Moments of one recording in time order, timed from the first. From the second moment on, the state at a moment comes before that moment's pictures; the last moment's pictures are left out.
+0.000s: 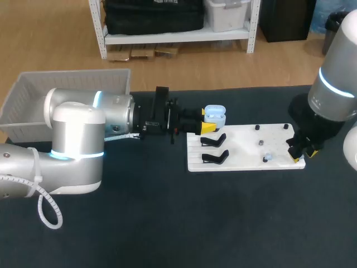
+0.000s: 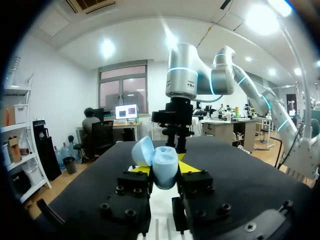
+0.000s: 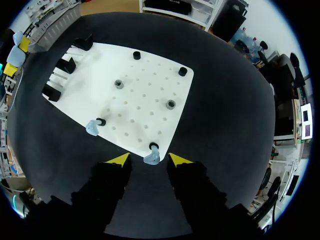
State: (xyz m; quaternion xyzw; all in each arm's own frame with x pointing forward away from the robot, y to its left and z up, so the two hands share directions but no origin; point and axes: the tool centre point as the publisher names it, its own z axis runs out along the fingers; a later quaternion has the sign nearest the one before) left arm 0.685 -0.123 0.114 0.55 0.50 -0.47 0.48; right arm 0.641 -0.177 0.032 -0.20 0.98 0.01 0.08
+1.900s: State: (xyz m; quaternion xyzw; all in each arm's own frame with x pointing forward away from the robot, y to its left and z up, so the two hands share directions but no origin) left arm 0.685 -0.123 0.114 0.55 0.50 -0.47 0.48; right arm 0.635 -0.150 0.090 -0.18 0.98 -0.02 0.11
